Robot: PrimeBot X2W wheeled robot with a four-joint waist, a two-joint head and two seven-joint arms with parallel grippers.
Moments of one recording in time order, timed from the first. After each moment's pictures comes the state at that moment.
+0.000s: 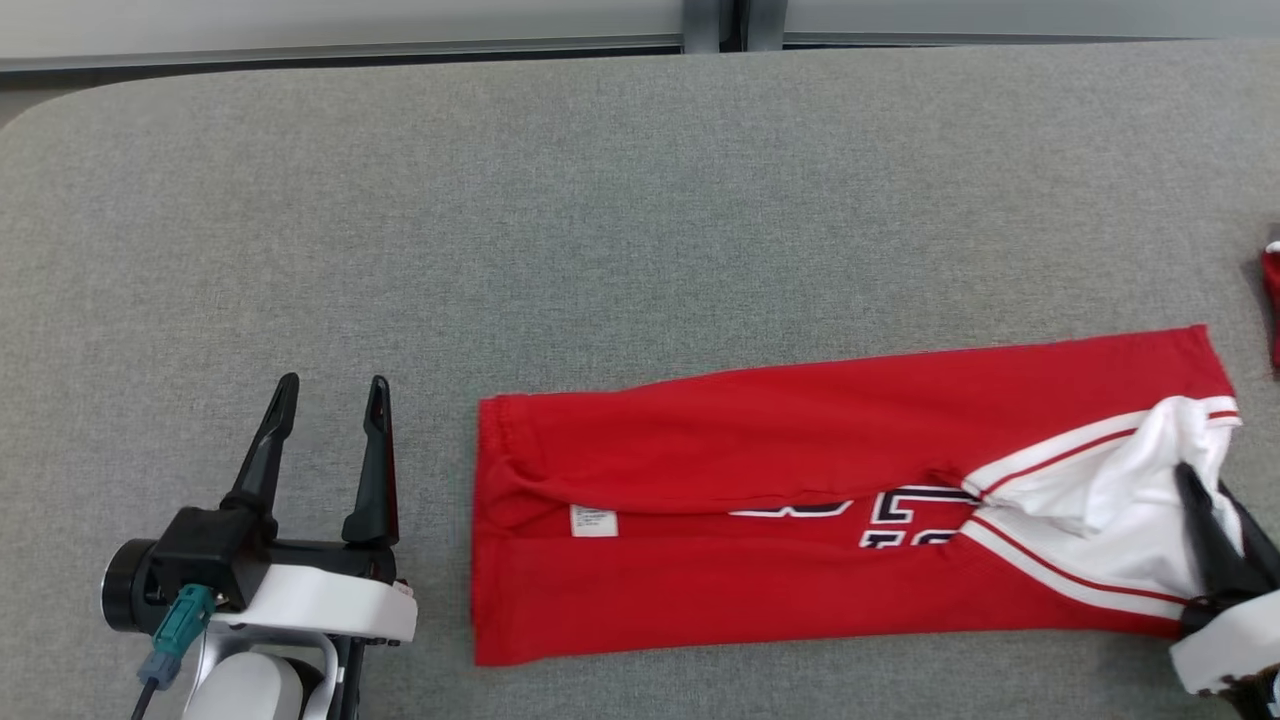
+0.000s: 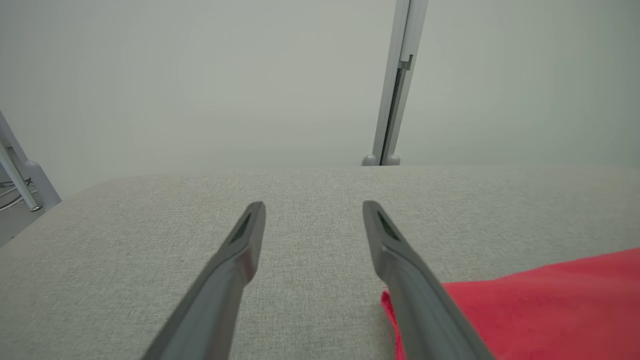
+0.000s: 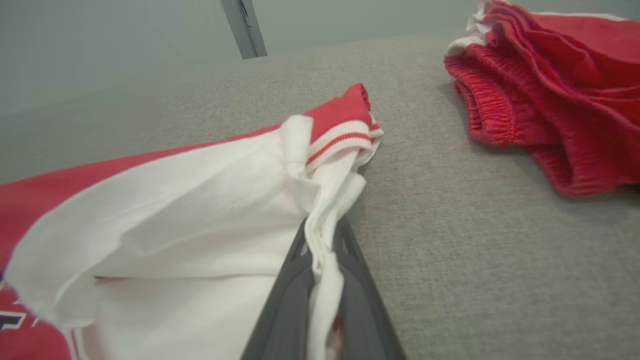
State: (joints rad) left arm -0.13 0.21 -0.23 0.08 -0.34 0.13 -0.26; right arm -0.06 -0.38 0.08 0.28 0.53 0.13 -0.08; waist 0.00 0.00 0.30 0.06
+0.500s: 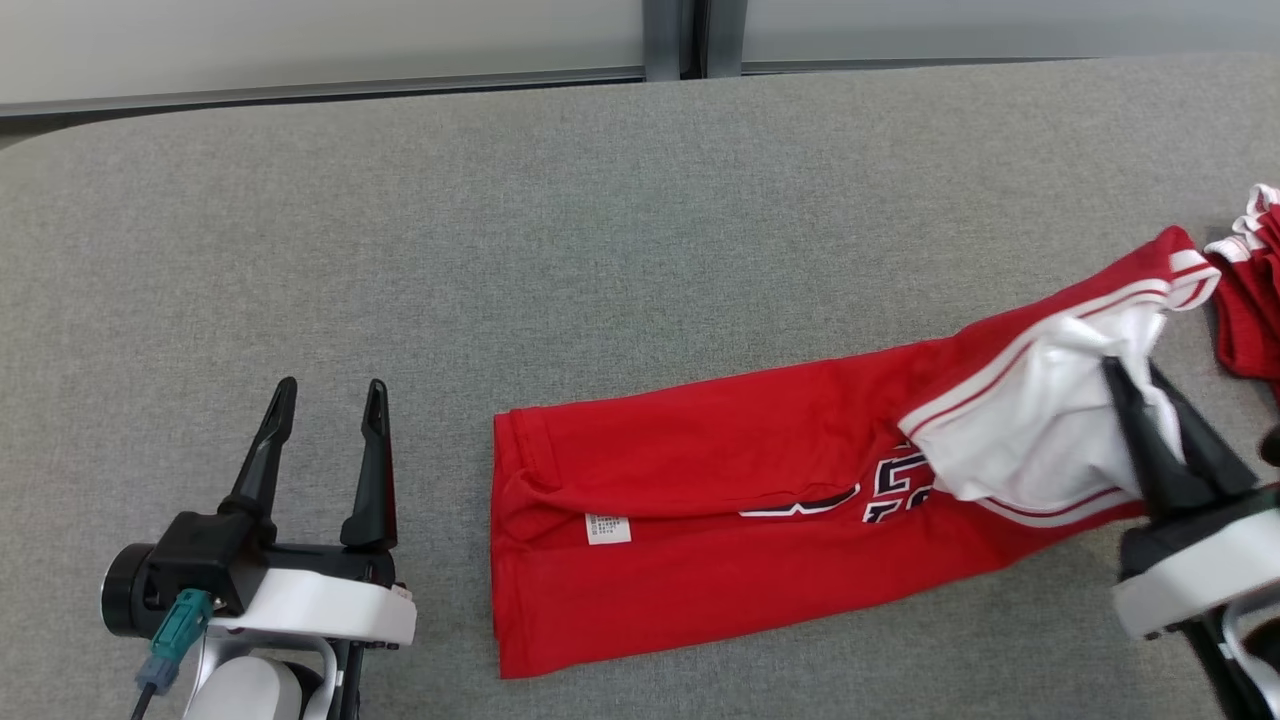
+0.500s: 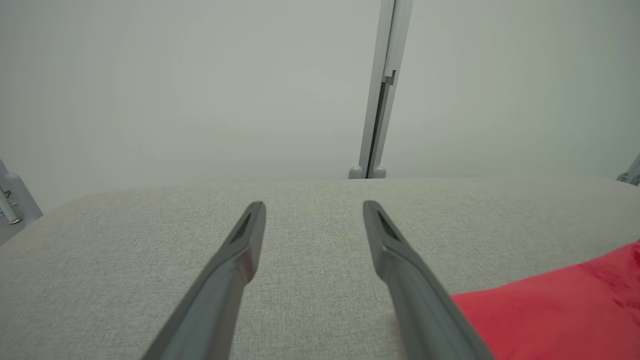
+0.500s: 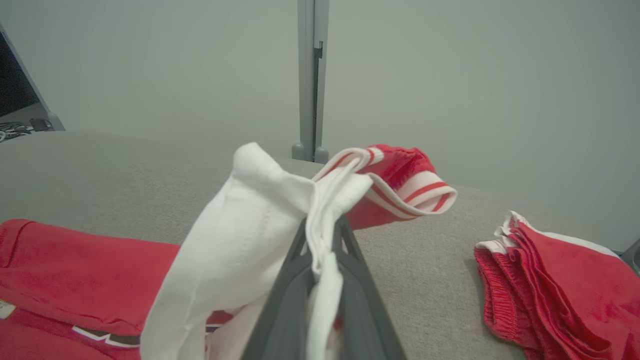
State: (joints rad) left arm -0.12 0.20 -0.21 0.08 -0.33 0.12 -0.26; right arm -0.08 -0.42 0.10 -0.08 0.36 0.13 0.05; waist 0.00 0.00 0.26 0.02
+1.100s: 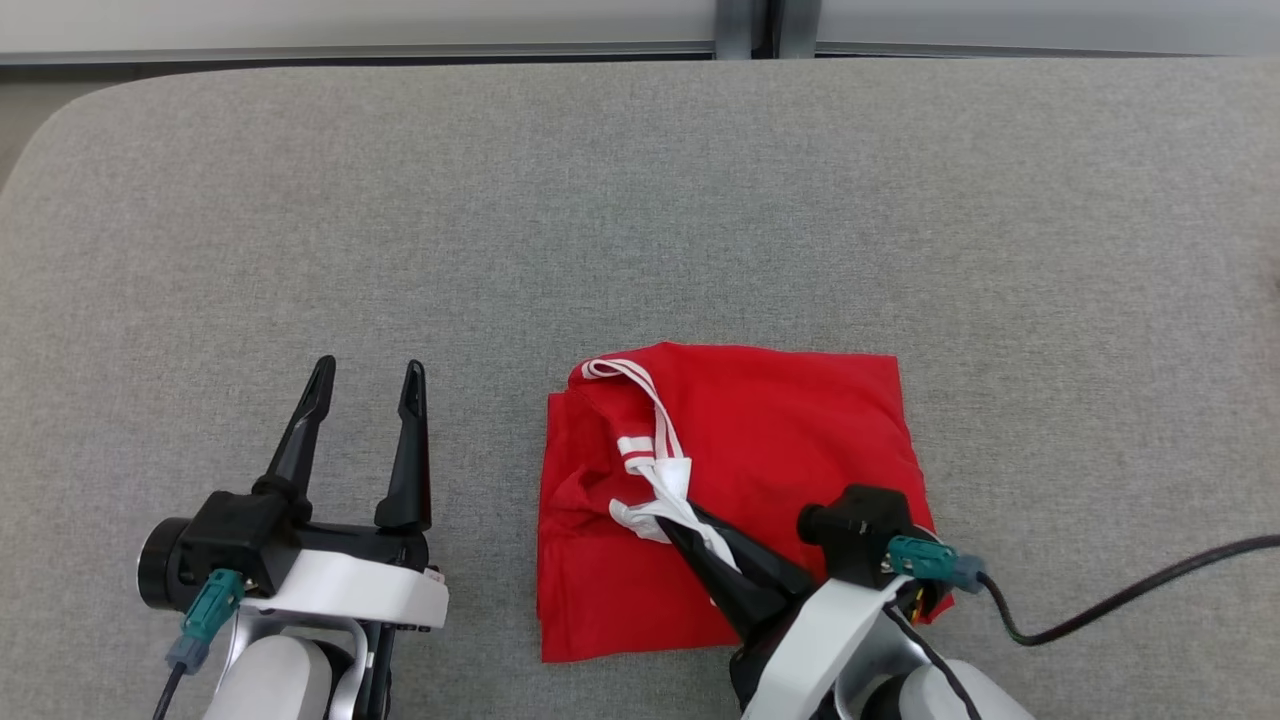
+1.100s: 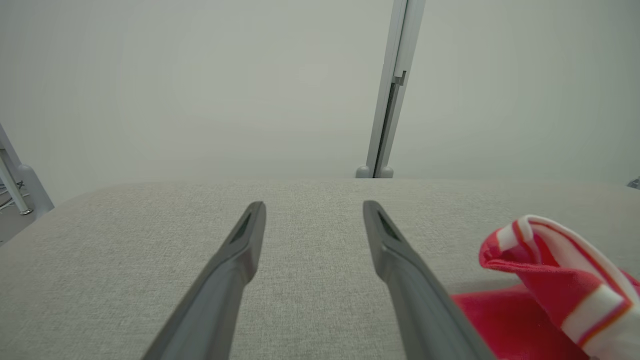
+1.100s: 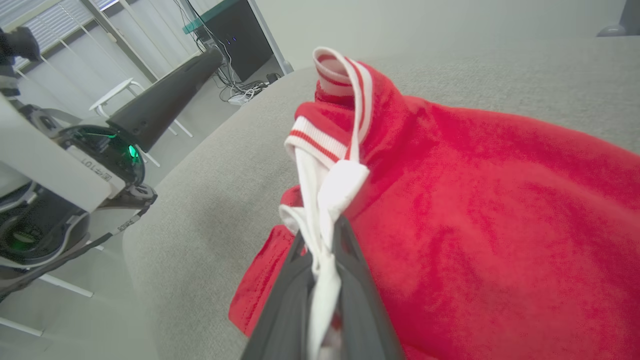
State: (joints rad) left arm -0.16 0.17 -0.24 0.09 -0.33 0.10 -0.26; right arm -0.24 -0.13 0.65 0.06 0.47 0.13 0.18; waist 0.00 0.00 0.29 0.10
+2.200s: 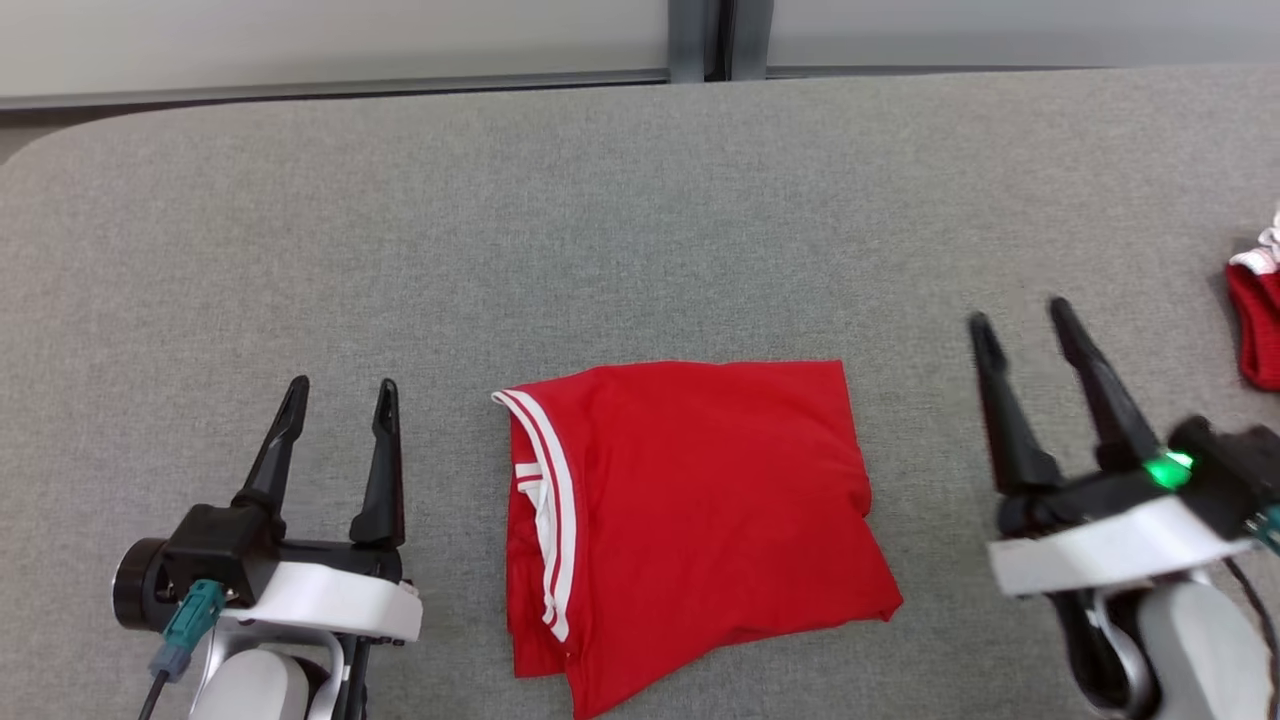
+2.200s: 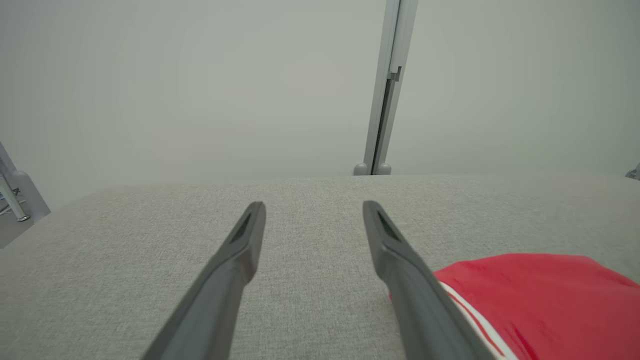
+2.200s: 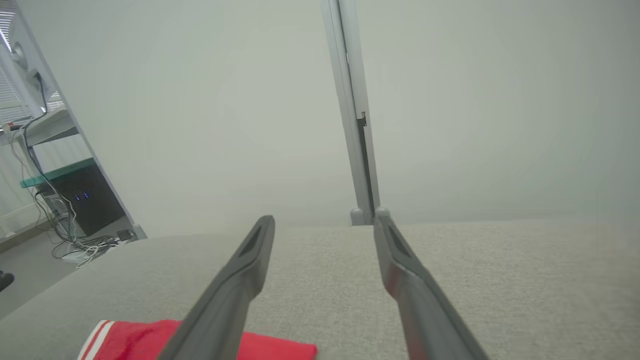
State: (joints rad) left arm -0.14 0.17 -0.20 0.13 -0.30 0.08 -0.26; right arm -0.23 -0.19 0.23 0.07 0.40 0.13 -0.19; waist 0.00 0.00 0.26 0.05
